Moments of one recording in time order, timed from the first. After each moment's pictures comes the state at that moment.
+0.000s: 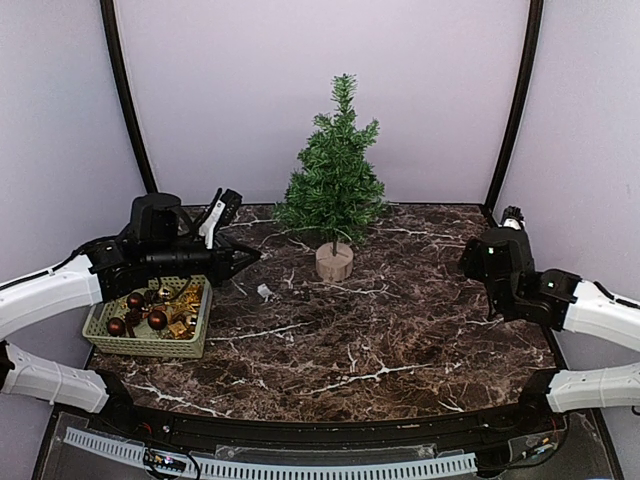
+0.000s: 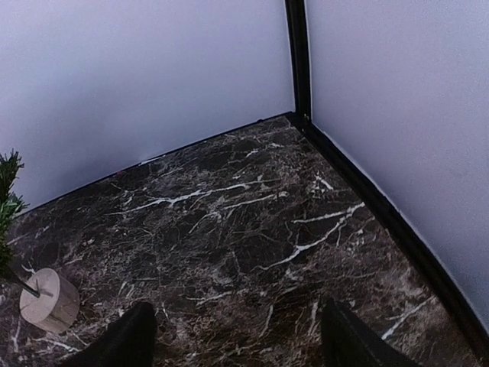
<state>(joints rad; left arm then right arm) -0.68 1.11 0.85 -0.15 0.30 -0.10 0.73 0.92 0.63 -0.23 0.89 0.60</state>
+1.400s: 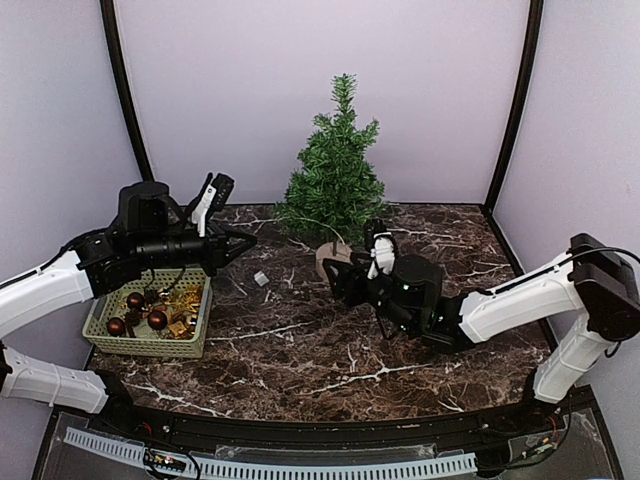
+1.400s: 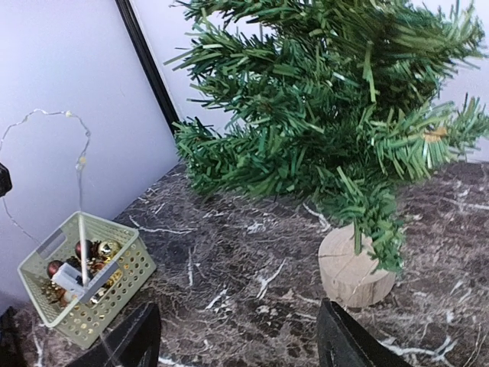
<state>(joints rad) -0.68 1.08 0.90 -0.16 0.30 -0.08 1.08 1.59 0.72 0.78 0.41 0.35</state>
